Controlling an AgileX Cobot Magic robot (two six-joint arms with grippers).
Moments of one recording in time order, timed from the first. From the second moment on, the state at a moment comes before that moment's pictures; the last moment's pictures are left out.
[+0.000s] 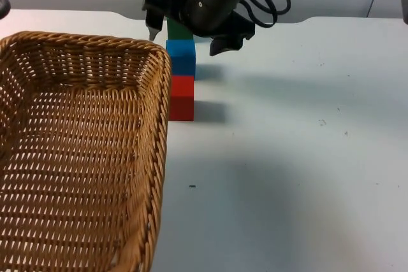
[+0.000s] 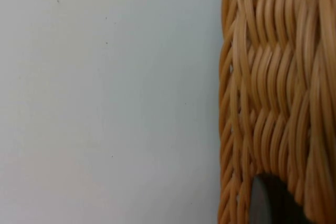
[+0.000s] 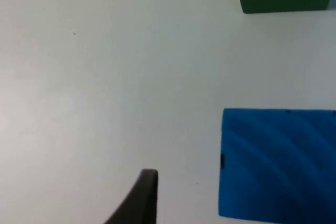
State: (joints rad) right arm 0.55 2.60 -2.31 0.00 0.73 0.49; left arm 0.27 1.51 -0.67 -0.86 0.93 0.83
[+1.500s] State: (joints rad) right arm 0.55 2.67 -2.34 -0.03 0.68 0.52; left arm 0.27 1.51 -0.67 -0.87 0.94 0.84
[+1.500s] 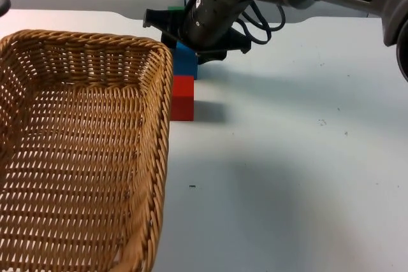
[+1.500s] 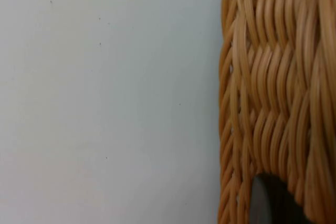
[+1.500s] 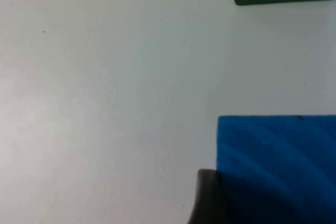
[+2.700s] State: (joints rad) right arm 0.56 2.22 -2.34 0.04 1.00 0.06; left arm 0.27 1.56 -0.67 -0.88 0.94 0.84
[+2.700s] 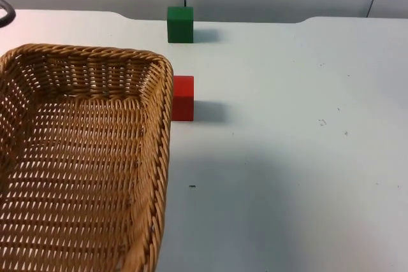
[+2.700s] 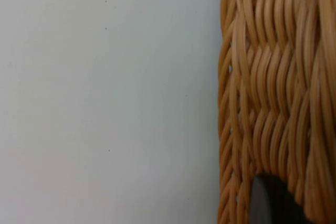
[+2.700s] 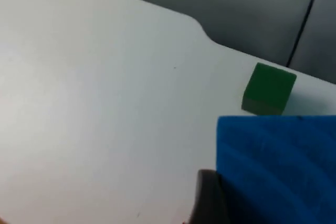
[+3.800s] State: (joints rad) right arm 0.86 2.11 -1.69 0.25 0.78 -0.20; left arm 0.27 1.56 -0.67 -0.88 0.93 0.84
